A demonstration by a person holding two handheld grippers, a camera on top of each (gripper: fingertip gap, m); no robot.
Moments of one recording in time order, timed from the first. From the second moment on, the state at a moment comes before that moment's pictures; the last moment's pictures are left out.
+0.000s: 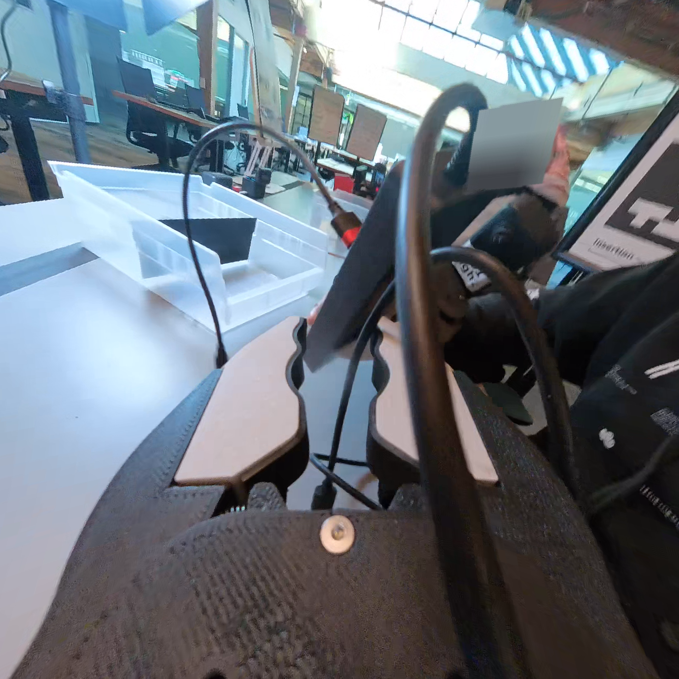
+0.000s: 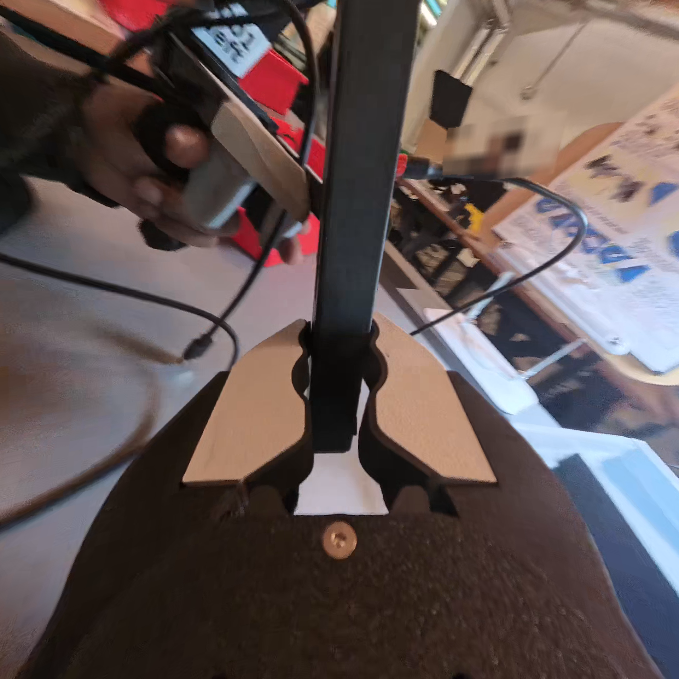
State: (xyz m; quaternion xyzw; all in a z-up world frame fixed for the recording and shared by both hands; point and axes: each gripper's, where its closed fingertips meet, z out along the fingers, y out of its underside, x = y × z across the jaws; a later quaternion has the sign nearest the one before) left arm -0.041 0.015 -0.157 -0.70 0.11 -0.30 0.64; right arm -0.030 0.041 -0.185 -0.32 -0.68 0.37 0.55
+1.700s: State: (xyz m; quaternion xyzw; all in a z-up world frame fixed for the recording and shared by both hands) left arm -0.009 -0.003 -0.174 -0.74 0.38 0.03 0.55; right arm -0.023 -0.004 -0.159 -0.15 -0.88 0.28 0.36
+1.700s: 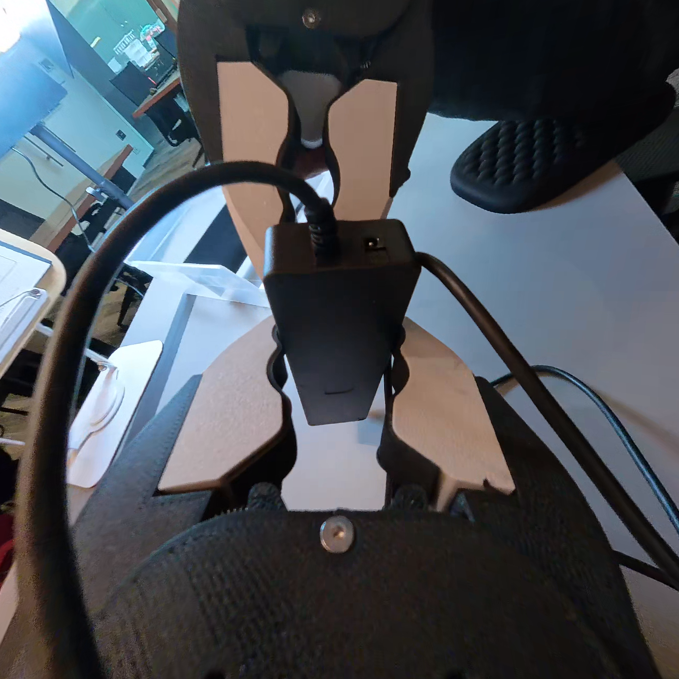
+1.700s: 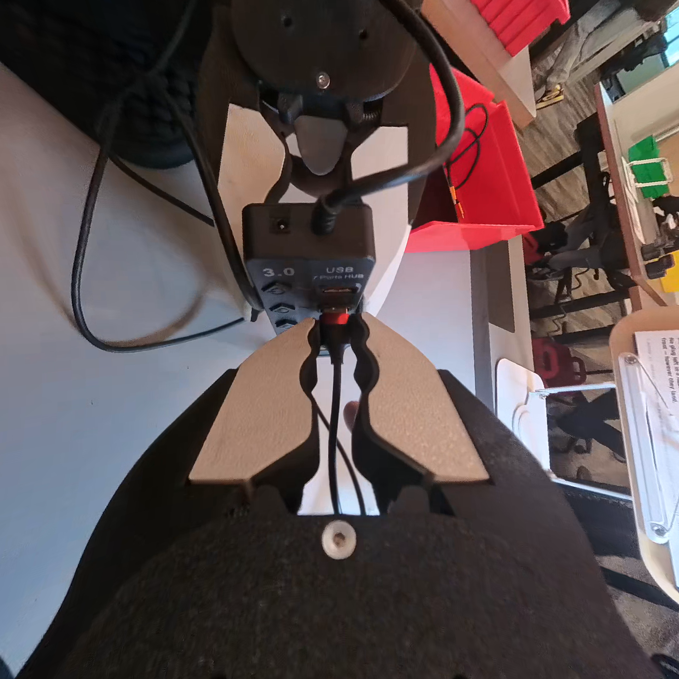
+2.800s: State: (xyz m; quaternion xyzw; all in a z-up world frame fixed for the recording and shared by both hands) left arm -0.034 -0.001 -0.164 -0.73 0.24 -0.13 0.63; right arm -0.017 0.278 -0.140 -0.48 -0.68 0.23 0.50
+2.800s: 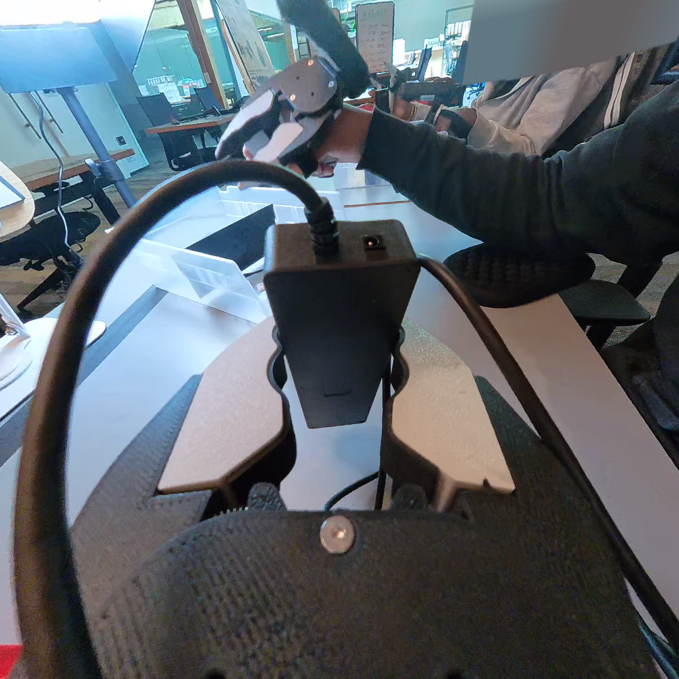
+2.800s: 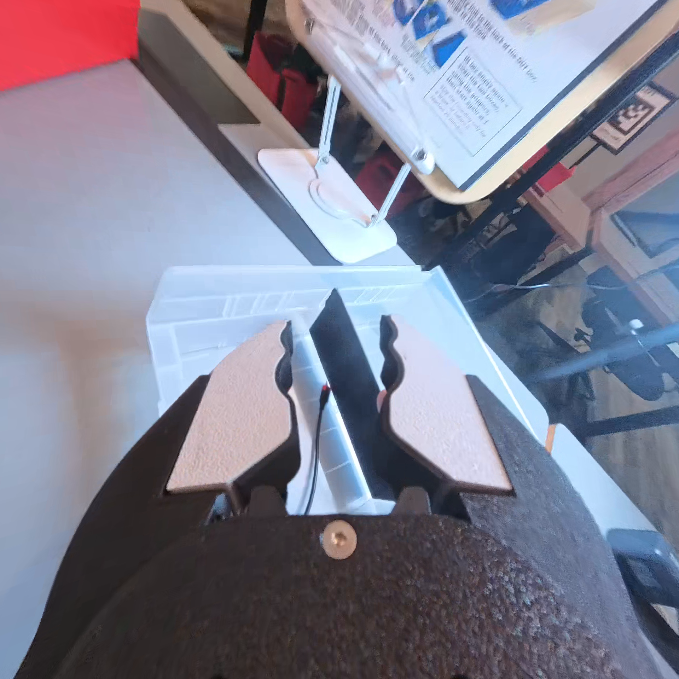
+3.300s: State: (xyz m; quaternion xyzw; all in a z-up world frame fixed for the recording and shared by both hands) left arm -0.033 -0.002 -0.152 -0.70 0.21 -0.19 0.66; right arm -0.037 0.035 -0.162 -0.24 -0.83 0.40 0.30
